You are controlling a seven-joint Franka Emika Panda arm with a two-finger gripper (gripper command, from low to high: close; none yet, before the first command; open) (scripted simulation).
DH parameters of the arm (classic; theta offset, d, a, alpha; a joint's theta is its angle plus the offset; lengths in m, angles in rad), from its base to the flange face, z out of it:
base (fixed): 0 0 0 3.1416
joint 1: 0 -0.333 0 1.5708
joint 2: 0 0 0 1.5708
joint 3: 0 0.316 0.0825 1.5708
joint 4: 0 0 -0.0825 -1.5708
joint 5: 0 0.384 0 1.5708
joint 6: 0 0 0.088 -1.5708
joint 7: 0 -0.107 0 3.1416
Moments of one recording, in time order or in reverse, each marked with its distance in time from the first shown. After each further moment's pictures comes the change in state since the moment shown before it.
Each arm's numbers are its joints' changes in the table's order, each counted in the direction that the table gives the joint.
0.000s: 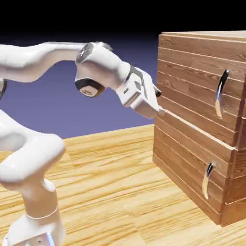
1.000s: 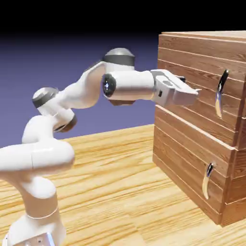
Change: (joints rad) arm 0.946 -0.528 0.518 0.135 1.305 -0.636 0.541
